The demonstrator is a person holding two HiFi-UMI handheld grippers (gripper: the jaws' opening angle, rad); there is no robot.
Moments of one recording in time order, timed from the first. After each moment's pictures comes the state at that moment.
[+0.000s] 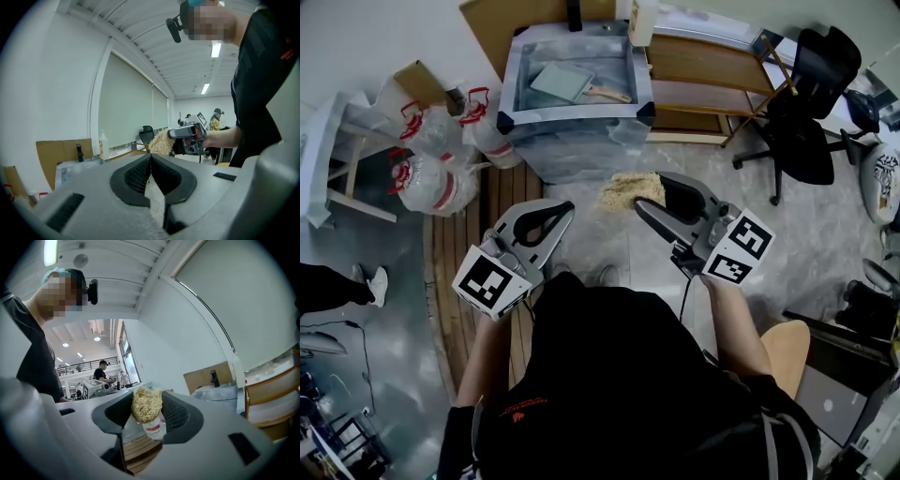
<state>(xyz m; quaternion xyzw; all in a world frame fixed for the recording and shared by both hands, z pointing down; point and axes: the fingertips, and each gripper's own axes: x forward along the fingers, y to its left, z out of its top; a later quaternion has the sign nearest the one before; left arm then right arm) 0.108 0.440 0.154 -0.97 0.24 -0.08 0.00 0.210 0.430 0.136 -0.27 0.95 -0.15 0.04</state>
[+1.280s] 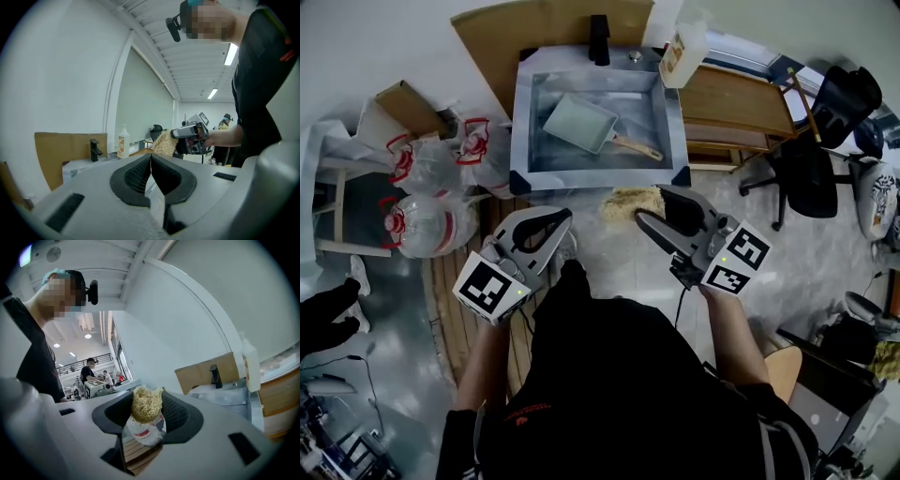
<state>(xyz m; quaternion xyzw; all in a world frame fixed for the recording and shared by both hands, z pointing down) 0.026 0.197 0.191 -0.97 0.24 -0.08 -0.06 0.132 0.193 0.168 -0.29 0.94 -0.19 0.01</state>
